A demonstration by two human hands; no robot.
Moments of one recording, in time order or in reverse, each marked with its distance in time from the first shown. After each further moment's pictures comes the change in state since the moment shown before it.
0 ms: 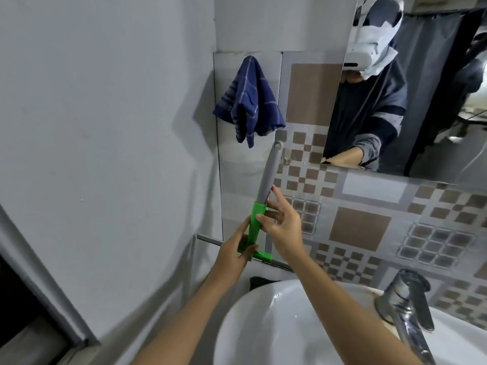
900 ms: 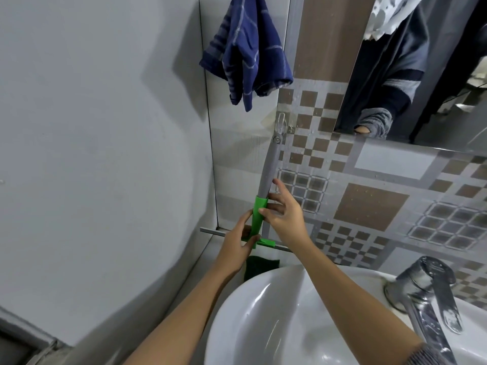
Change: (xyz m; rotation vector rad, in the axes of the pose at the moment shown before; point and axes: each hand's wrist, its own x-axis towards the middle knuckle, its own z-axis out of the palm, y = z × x) left_hand 0.019 -0.057 0.038 -0.031 -0.059 -0.105; right_hand 0.014 0.050 -0.008 -0.097 -0.080 0.143
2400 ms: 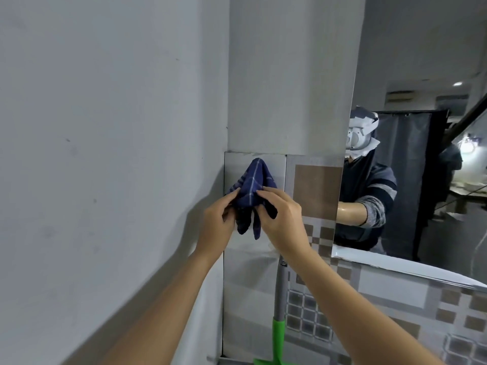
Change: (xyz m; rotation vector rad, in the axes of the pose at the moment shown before) left_hand 0.097 0.213 -0.163 0.065 0.479 0.582; right_hand 0.076 -0.212 -0.005 -0.414 0.289 -0.780
